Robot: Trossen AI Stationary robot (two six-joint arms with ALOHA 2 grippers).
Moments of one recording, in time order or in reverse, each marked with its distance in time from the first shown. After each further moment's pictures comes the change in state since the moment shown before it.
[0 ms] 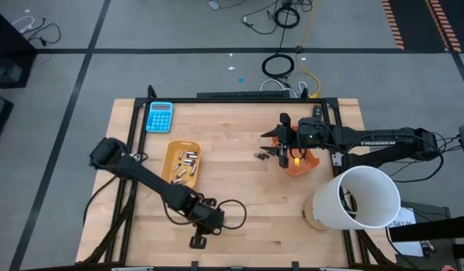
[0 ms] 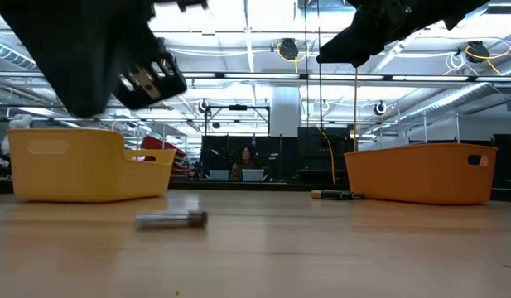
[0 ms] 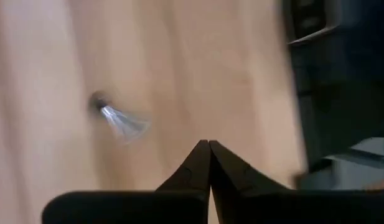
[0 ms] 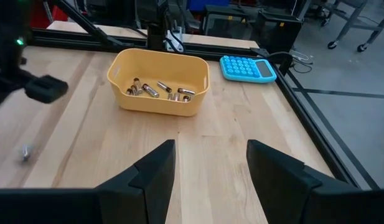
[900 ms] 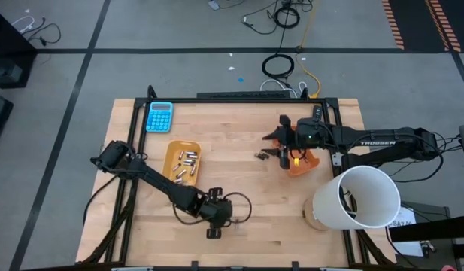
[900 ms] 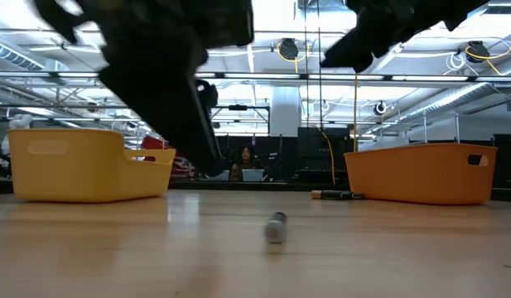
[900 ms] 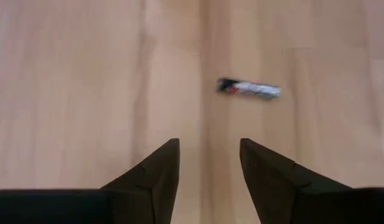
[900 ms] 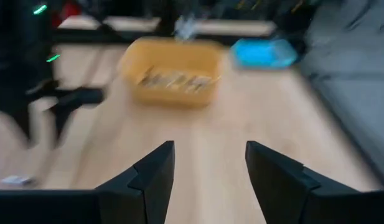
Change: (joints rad) left arm 0.037 0.081 0.001 0.096 -0.325 -0.020; right arm 0.014 0.007 0.002 -0.062 -0.052 0.069
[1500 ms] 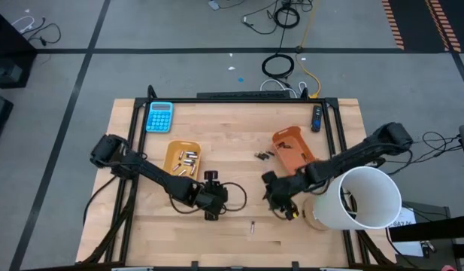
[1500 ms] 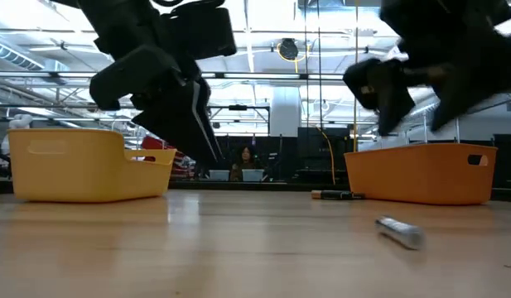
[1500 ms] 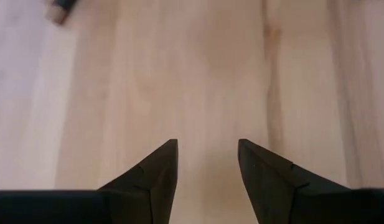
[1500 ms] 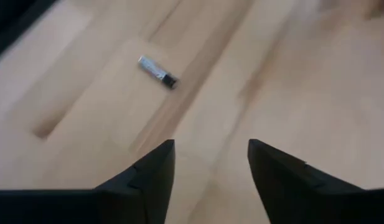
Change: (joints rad) left arm 0.055 -0.107 -0.130 -0.017 -0.268 0.184; right arm 0.480 0.401 0.035 -0.089 -0.031 -0.090
